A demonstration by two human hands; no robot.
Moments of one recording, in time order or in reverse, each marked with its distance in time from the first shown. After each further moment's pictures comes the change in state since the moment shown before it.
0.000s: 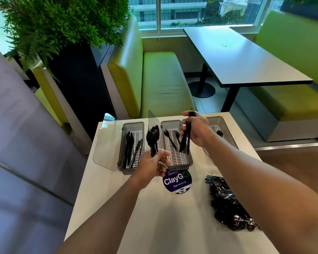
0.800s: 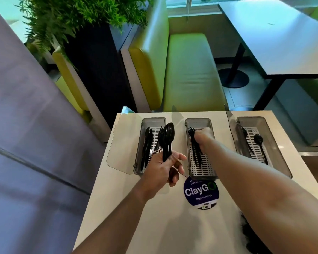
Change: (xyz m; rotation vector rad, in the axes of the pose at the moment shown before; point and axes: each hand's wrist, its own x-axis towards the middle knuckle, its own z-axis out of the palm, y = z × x) left_hand 0.013 0.009 -0.034 0.024 0.013 0.054; right_hand 0.133 0.104 0.029 -0.582 0.254 0.162
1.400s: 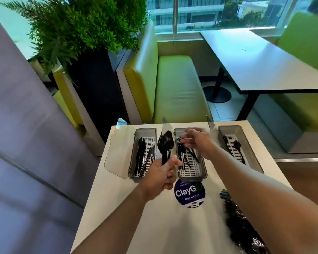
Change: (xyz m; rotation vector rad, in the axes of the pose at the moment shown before) left_hand -0.016 0.004 0.022 -0.174 -0.122 -0.077; right_hand -0.080 -0.024 -0.069 0.302 -0.316 -0.219
